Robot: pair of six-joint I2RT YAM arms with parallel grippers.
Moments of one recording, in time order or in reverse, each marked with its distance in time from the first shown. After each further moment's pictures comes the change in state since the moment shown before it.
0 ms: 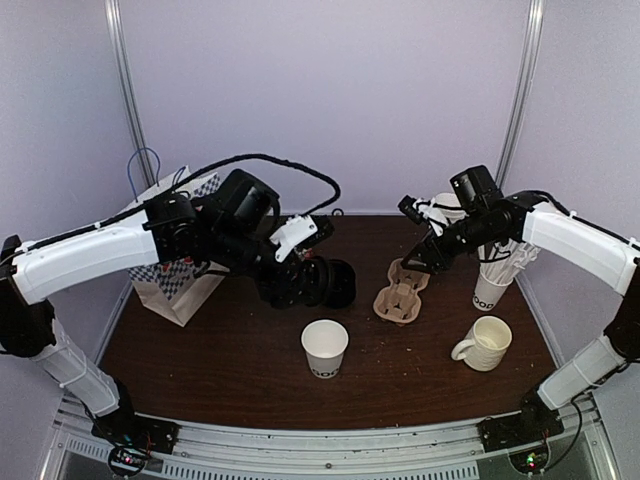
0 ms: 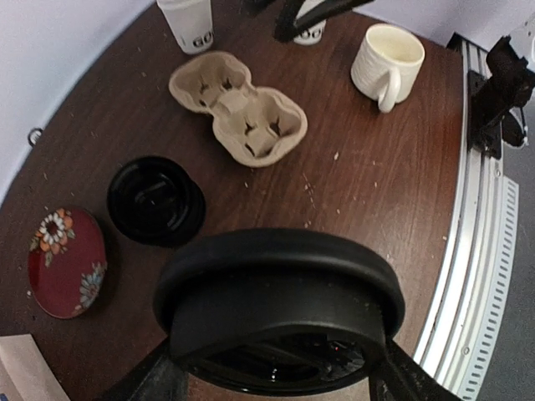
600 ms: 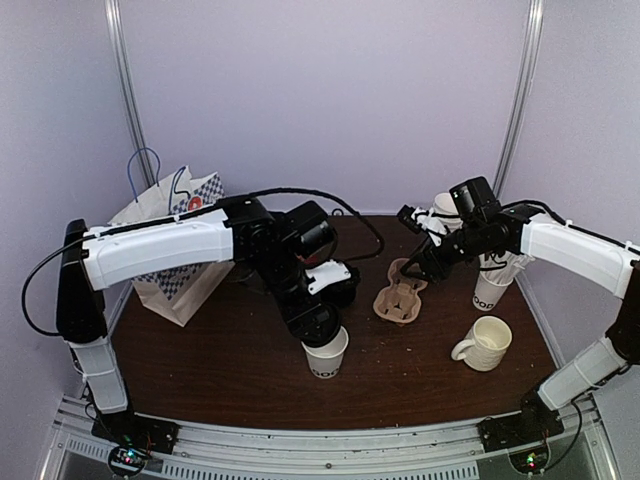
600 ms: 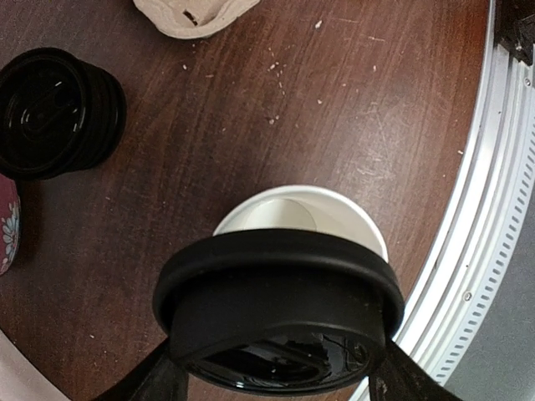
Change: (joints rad) left arm -0.064 0.352 0.291 -0.425 -0.007 -0.029; right arm 0.000 -0.011 -0.117 0.121 0.026 -0.060
